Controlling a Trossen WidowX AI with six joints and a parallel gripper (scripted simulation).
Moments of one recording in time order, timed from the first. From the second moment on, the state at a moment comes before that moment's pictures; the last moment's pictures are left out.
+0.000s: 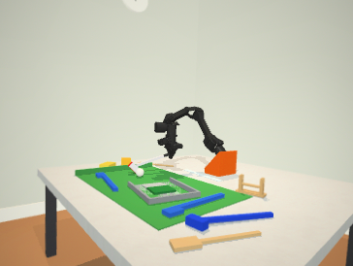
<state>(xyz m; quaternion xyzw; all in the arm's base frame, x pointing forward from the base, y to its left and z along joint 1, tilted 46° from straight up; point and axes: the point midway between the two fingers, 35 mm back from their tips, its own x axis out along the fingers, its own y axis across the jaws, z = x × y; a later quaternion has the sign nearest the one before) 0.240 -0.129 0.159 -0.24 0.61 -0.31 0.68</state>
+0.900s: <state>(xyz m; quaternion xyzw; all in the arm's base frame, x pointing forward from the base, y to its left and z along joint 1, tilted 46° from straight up) 0.257 -0.039 0.071 -0.24 0.61 -0.31 0.69</state>
